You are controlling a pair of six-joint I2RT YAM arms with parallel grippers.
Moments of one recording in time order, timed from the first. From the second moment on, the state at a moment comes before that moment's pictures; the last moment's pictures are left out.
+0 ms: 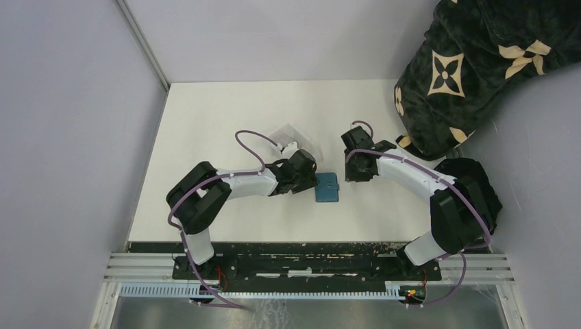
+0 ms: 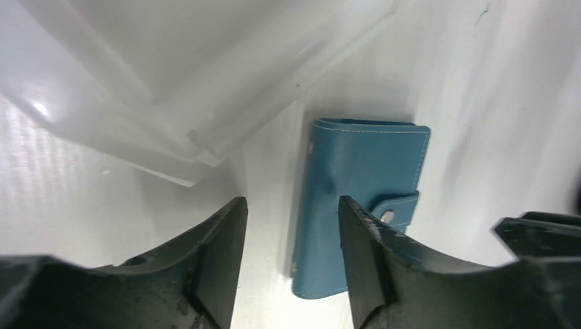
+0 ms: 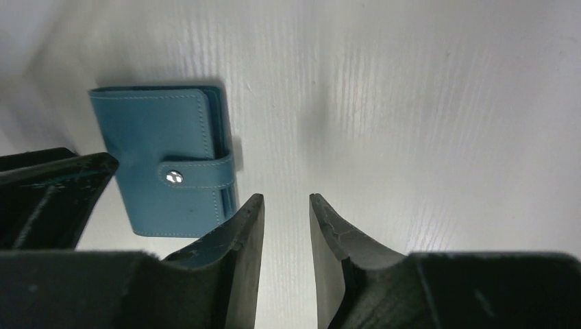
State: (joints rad) left arm -0.87 1.81 0.99 -0.07 -0.21 -1.07; right arm 0.50 1.52 0.99 -0.65 0.18 0.51
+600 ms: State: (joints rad) left arm -0.81 1.42 1.17 -0.43 -0.52 -0.88; right arm 0.50 1.51 1.13 -0.64 0.34 0.48
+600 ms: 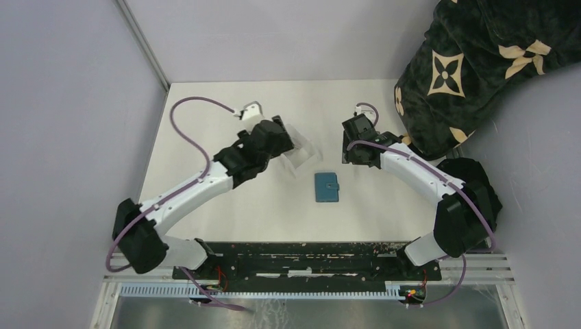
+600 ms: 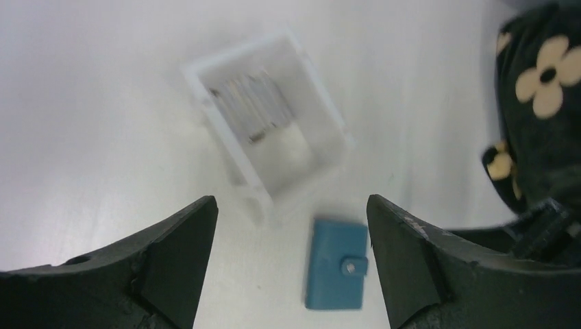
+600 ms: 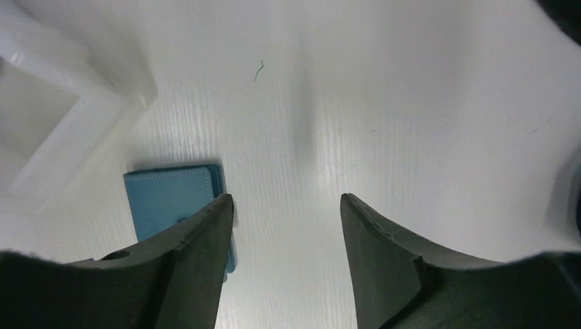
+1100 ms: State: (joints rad) left arm -0.57 1.24 0.76 -0.18 -0.76 -0.63; right arm 0.50 1.52 1.17 -0.65 0.54 0.51
